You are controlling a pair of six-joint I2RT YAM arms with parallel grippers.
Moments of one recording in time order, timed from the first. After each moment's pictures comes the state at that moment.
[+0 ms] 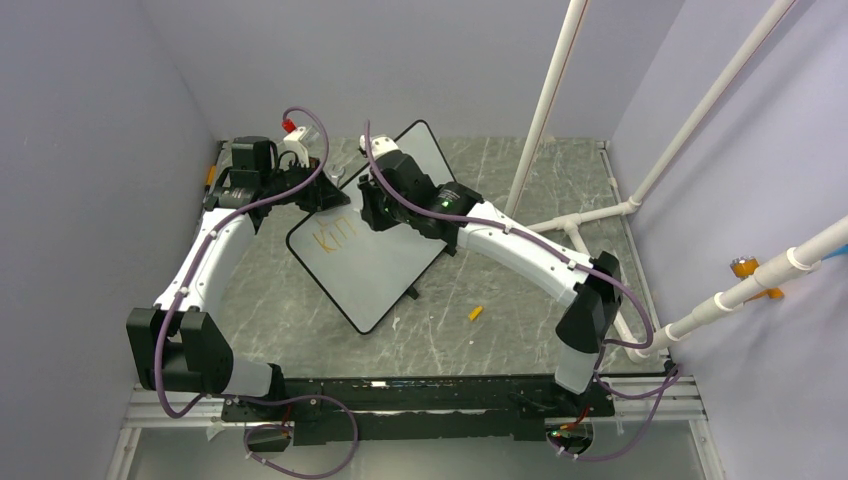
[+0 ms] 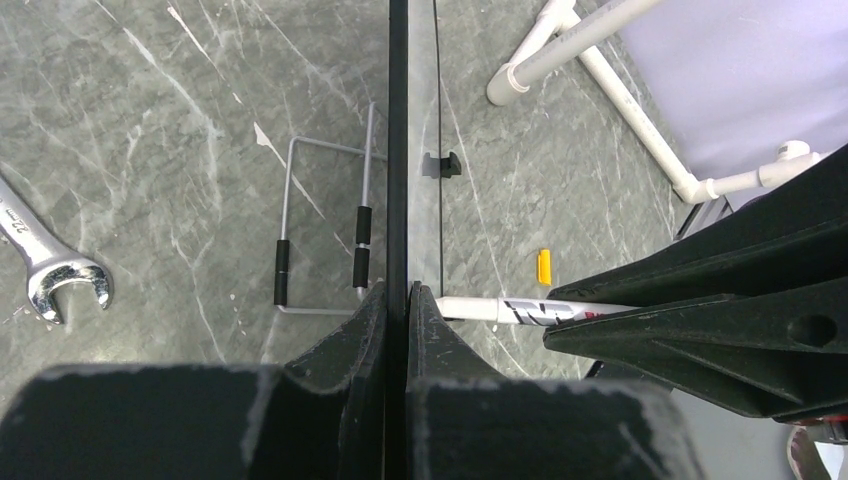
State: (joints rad) left arm -0.07 1.38 1.23 -0.43 0.79 -0.13; right arm 0.96 1.79 1.79 -0.58 0.14 0.38
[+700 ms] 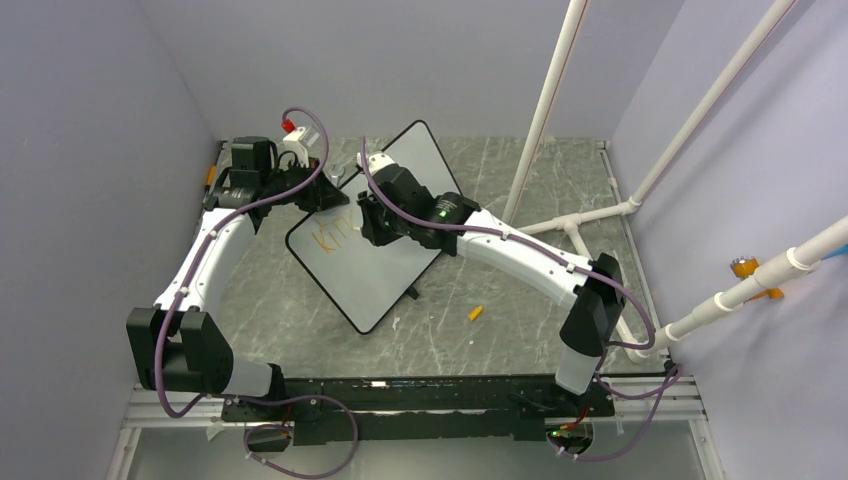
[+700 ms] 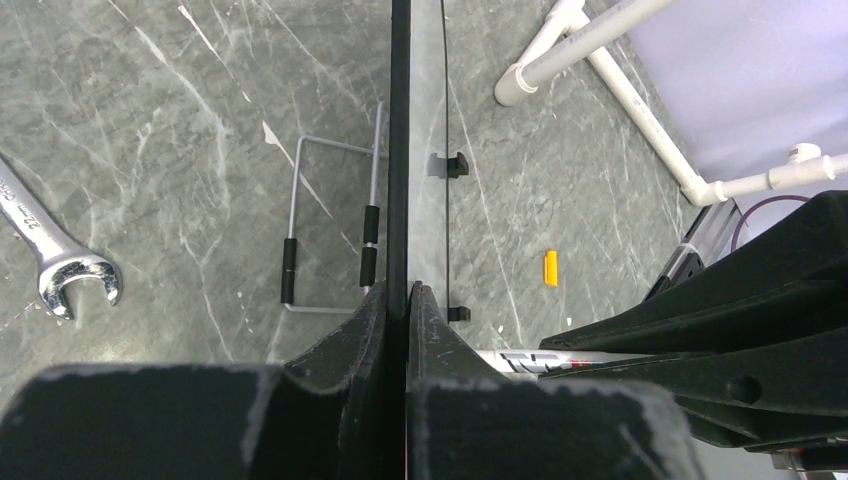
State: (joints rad) left arm -0.07 1.38 1.23 -0.43 0.78 -0.12; right arm 0.97 1.77 1.71 -0.57 0.10 0.39
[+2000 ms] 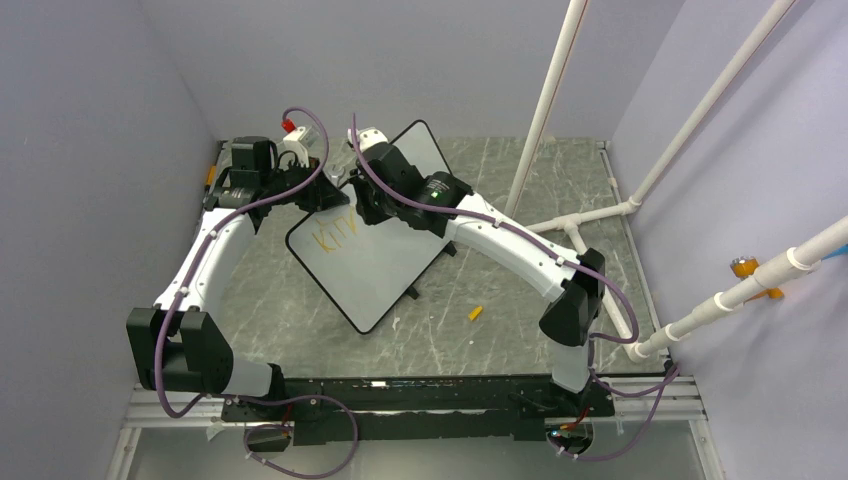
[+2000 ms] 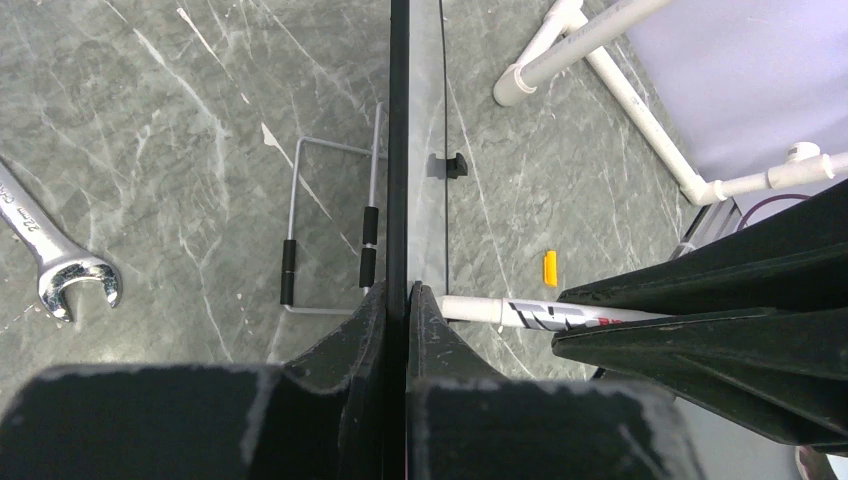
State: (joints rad) left arm -0.07 1.38 1.23 -0.43 0.78 -0.12; right arm 0.97 1.88 1.97 -0.71 0.19 0.37
